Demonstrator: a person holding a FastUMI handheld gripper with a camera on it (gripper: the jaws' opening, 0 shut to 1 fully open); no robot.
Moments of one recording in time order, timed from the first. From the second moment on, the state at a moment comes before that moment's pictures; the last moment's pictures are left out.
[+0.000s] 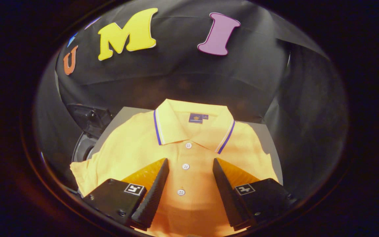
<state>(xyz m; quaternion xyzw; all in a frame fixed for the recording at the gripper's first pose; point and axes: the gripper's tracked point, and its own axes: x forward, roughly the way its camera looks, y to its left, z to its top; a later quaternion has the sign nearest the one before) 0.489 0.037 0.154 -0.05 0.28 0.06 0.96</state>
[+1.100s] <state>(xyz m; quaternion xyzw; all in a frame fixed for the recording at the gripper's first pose) 0.418 0.087 0.245 0.06 0.17 0.11 0.98</state>
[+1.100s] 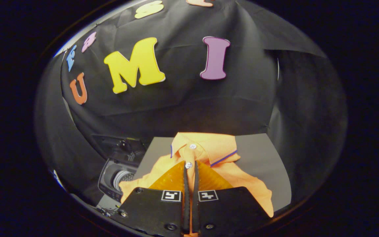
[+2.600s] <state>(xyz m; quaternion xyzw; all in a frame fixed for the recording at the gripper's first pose) 0.319 0.423 0.366 0.06 0.06 0.34 0.94</state>
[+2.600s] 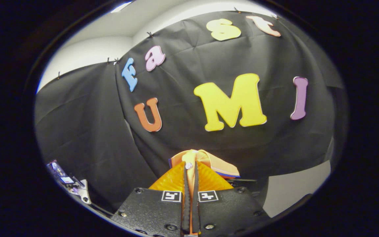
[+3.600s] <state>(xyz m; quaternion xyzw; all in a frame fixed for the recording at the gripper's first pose) 0.434 0.493 0.085 -0.07 0.30 0.31 0.90</state>
